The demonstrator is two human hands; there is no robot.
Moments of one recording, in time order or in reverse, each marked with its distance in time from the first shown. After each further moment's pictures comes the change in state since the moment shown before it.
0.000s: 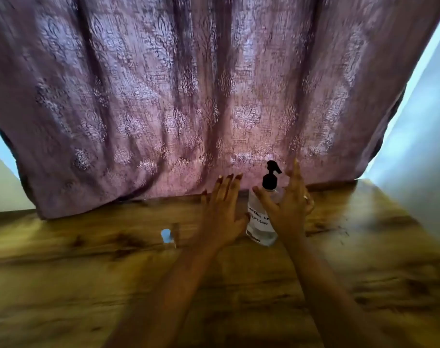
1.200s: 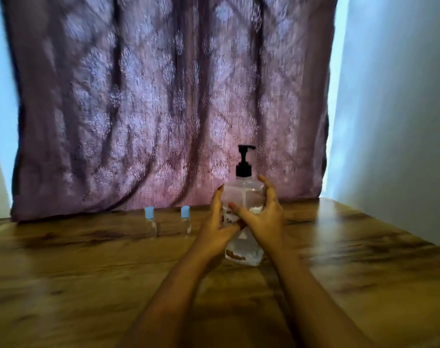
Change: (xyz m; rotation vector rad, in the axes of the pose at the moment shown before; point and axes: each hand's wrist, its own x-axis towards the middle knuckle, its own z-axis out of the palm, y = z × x) left_hand -0.121 0.019 0.086 -1.125 0.092 0.205; right_hand -0.127 0.042 -0.019 0.515 0.028 -0.276
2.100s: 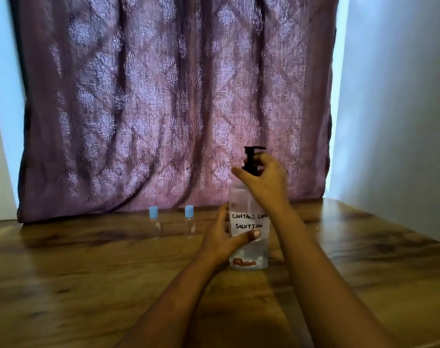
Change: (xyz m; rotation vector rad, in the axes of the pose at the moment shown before) left_hand -0.002 -0.021 0.002 0.054 0.063 -0.091; right_hand 0.047 -0.051 0.005 -0.184 0.025 -0.024
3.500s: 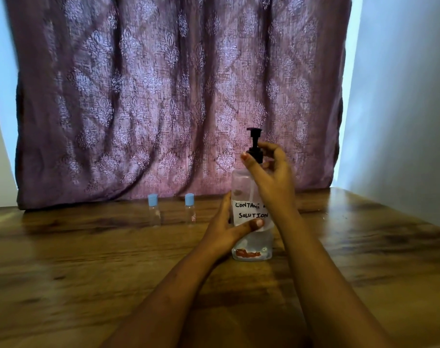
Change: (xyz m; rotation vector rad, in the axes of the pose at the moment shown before) left_hand -0.001 -0.003 0.007 -0.072 -0.060 0.029; right_hand -0.021 0.016 0.001 0.318 0.044 -0.031
